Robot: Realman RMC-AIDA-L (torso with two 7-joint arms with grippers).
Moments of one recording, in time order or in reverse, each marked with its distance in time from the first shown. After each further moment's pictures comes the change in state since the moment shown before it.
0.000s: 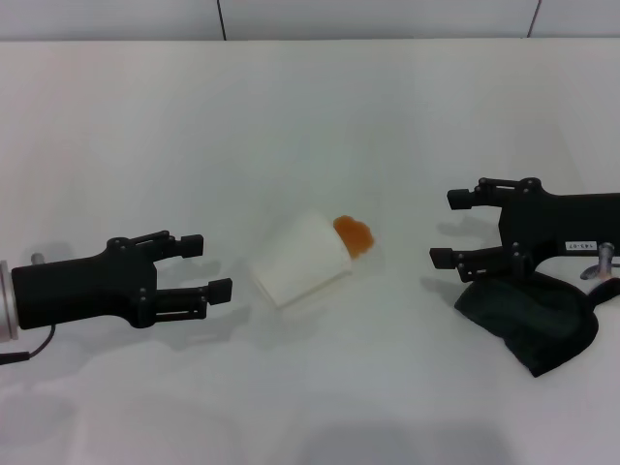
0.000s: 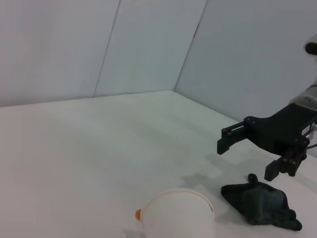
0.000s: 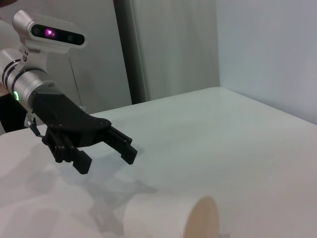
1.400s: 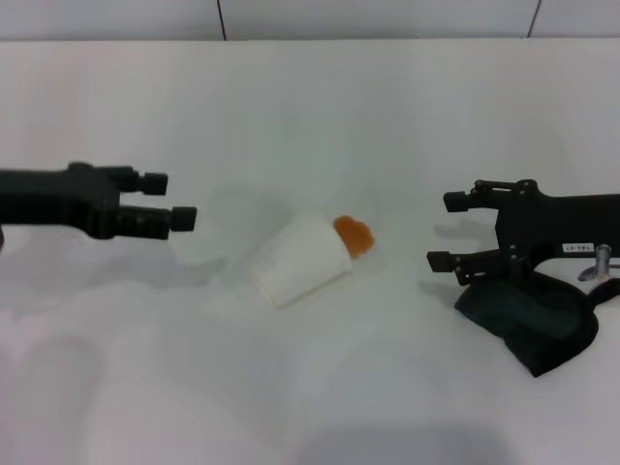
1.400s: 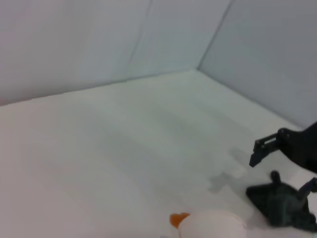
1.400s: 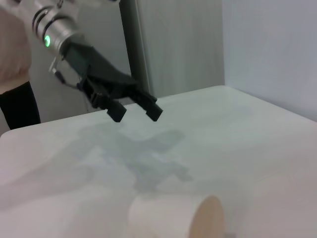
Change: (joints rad) left arm -0.205 0.058 0.002 -0.193 0.120 0.078 -0.271; right arm 0.002 0.000 -0.013 -0.004 0.000 -0.001 0.000
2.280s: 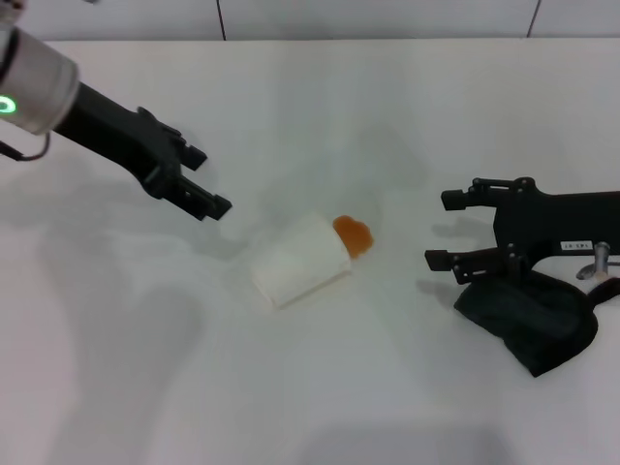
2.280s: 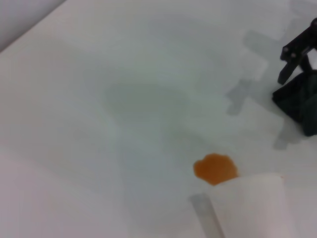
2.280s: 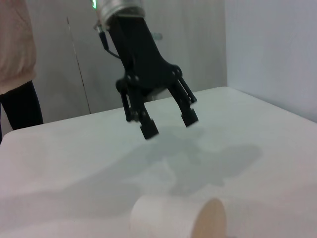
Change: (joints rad) left arm -0.409 -0.056 0.001 -0.049 0.496 -0.178 -0.032; right arm 0.006 0.000 -0.001 -0.004 0.000 -0.005 0.003
